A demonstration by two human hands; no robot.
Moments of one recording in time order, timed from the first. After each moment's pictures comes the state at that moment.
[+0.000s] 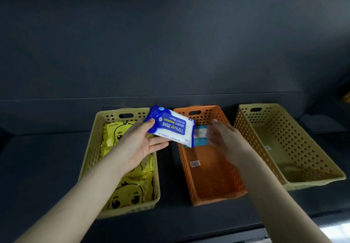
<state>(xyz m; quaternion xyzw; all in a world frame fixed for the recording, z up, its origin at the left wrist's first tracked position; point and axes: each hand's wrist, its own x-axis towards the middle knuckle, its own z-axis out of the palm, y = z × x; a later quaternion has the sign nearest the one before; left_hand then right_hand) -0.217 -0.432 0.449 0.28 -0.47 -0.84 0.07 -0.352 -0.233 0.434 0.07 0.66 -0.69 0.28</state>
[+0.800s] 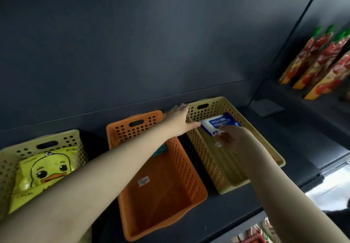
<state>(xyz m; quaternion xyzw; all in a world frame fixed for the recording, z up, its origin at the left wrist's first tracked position) -0.451 -0.276 0.419 -0.02 -0.97 -0.22 -0.08 -0.483 -0.078 0.408 0.30 0.66 -0.65 0.24</state>
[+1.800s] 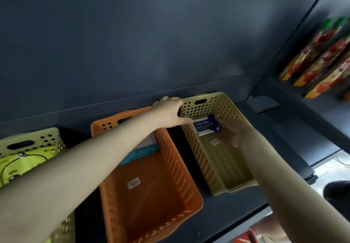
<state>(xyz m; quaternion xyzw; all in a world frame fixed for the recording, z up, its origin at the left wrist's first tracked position) -0.471 -0.291 0.433 -0.07 -0.98 -0.16 -0.10 -0.505 -0.078 0.412 0.28 0.68 -0.63 0.26</state>
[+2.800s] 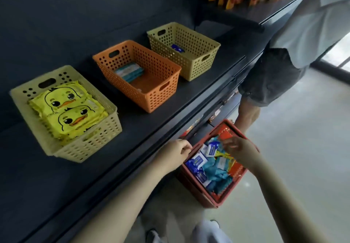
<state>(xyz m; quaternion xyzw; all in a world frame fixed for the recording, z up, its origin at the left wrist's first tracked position) -0.057 -0.249 0.313 -0.19 -0.90 -0.35 -0.18 -0.017 -0.009 0.329 0.17 0.90 -0.38 0.12</state>
